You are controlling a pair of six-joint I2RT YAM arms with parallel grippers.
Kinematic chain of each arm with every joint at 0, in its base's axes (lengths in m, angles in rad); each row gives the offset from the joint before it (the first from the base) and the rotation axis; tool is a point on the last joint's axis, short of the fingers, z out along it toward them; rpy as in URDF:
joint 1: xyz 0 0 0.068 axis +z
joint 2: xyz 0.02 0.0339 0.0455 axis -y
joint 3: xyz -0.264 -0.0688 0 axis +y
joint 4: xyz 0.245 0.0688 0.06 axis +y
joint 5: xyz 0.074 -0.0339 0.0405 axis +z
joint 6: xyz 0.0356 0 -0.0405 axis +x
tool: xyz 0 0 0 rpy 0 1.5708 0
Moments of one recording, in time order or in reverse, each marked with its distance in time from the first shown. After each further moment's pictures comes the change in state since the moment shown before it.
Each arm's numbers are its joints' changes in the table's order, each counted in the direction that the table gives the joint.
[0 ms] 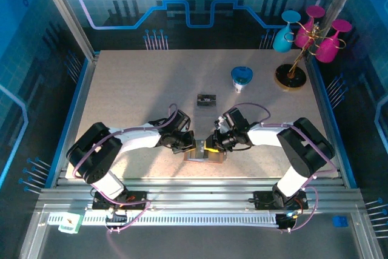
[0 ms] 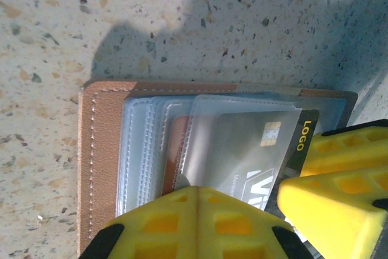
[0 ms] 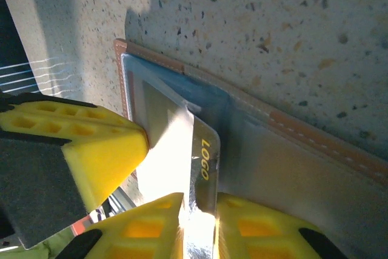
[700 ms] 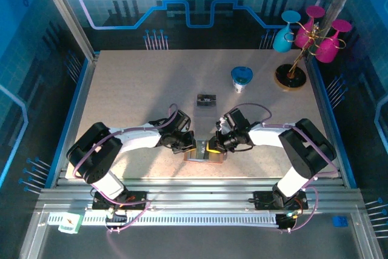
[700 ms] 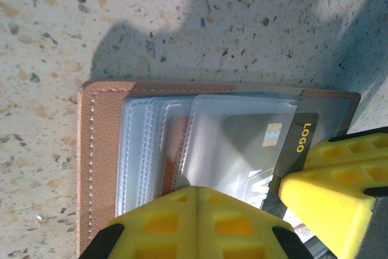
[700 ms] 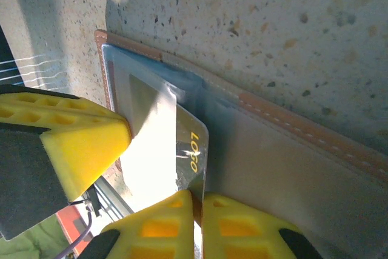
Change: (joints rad) left arm -0.001 -0.002 -0.002 0.003 0.004 0.000; right arm -0.008 0.019 0.000 0.072 -0.023 -0.044
